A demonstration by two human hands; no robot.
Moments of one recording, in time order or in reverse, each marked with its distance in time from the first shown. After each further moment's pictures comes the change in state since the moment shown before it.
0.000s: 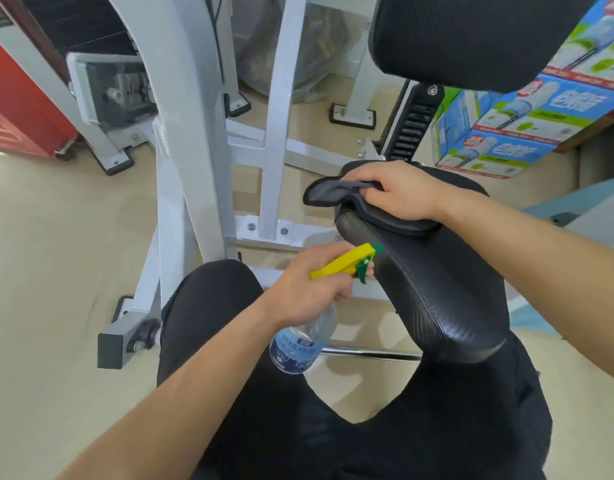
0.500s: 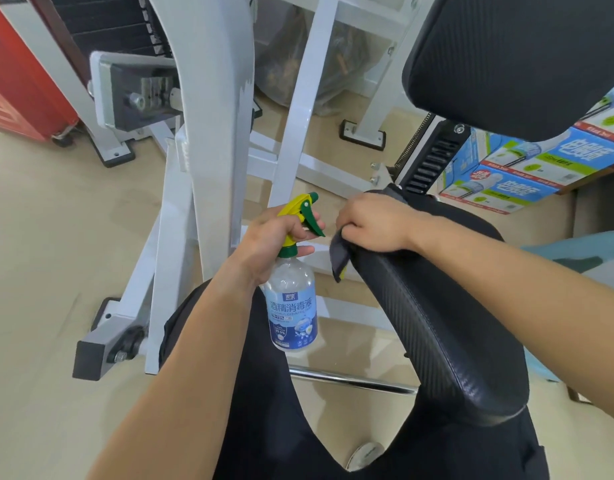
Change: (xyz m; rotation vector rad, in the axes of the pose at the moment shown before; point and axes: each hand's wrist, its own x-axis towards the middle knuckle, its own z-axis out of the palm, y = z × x) left_hand 0.065 -0.008 -0.091 -0.445 0.354 -0.189; right_hand 0.056 -0.031 0.016 -0.341 -0.273 -0.064
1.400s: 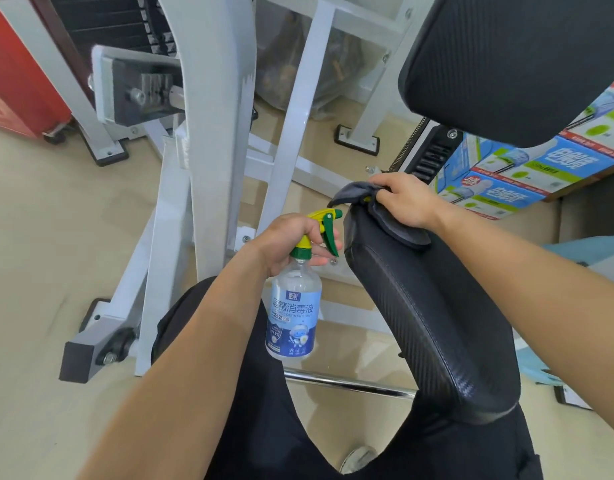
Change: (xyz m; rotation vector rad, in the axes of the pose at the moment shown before) left_hand 0.016 0.000 0.019 0.059 -0.195 -0.269; right_hand -0.011 0.054 -0.003 0.423 0.310 0.294
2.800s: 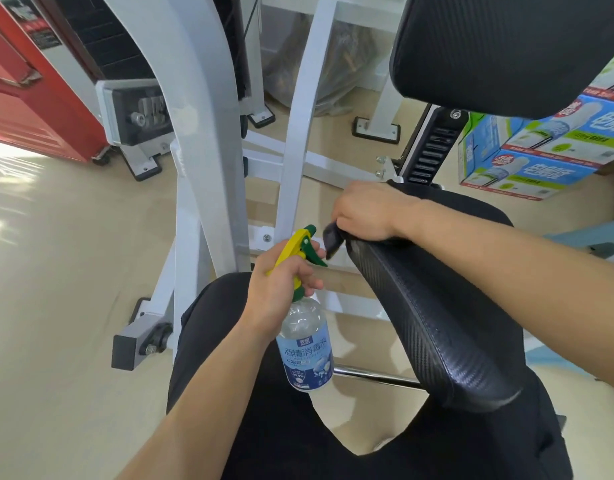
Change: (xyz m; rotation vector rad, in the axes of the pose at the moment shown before) left_hand -0.086 -0.044 0.049 0.001 0.438 0.340; right_hand -0.003 -0.046 0.017 -0.521 -0.307 -0.327
